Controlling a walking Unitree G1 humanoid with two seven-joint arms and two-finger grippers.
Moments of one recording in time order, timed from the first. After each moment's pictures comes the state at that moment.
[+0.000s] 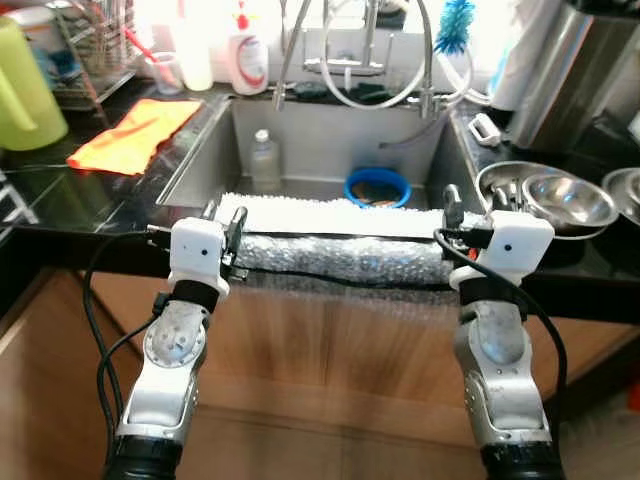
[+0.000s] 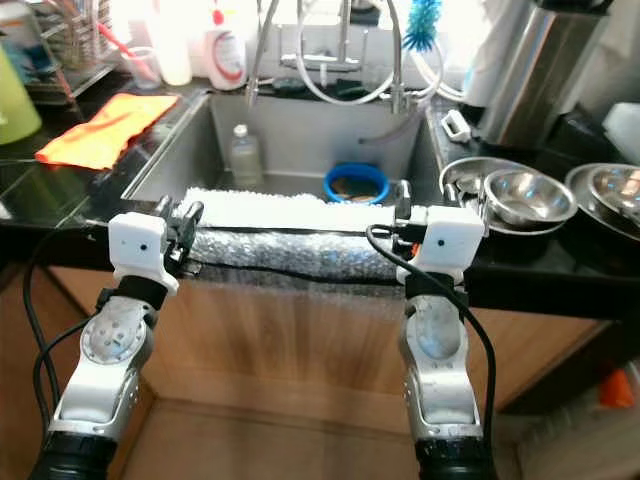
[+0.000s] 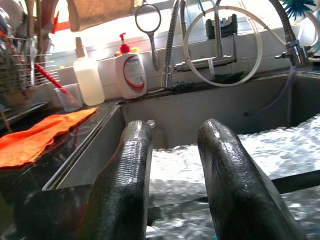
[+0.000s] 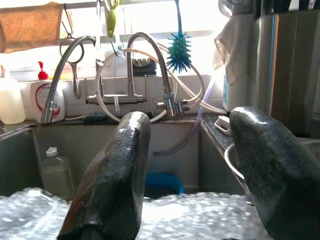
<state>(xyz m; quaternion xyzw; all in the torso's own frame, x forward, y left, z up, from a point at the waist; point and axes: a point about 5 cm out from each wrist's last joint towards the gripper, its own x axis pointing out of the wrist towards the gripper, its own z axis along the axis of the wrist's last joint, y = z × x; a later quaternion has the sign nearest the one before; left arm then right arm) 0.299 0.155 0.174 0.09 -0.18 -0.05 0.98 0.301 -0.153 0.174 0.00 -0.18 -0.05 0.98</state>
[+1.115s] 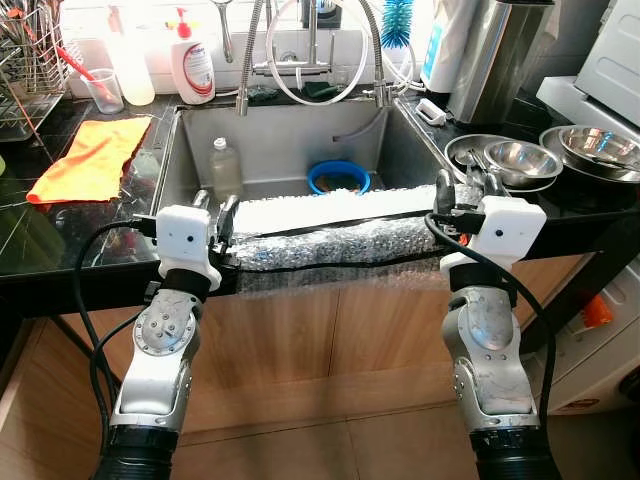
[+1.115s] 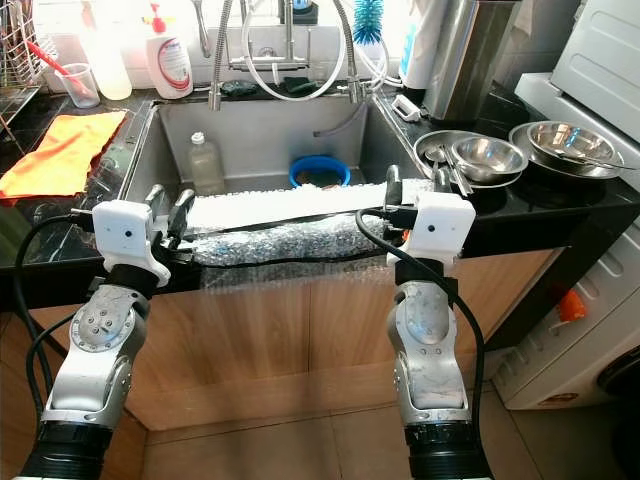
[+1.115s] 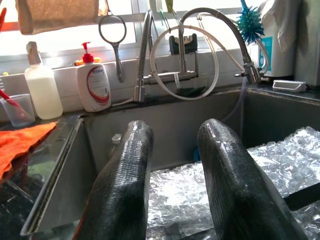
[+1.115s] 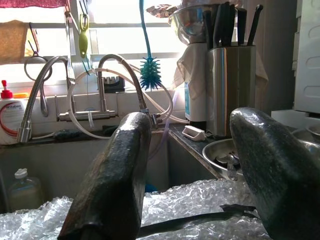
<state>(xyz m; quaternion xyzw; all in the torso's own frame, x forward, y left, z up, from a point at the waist) 0.305 0.161 0.183 0.06 -0.18 -0.05 0.98 0.309 -0.147 0.185 0.00 -0.19 -0.05 0.98</state>
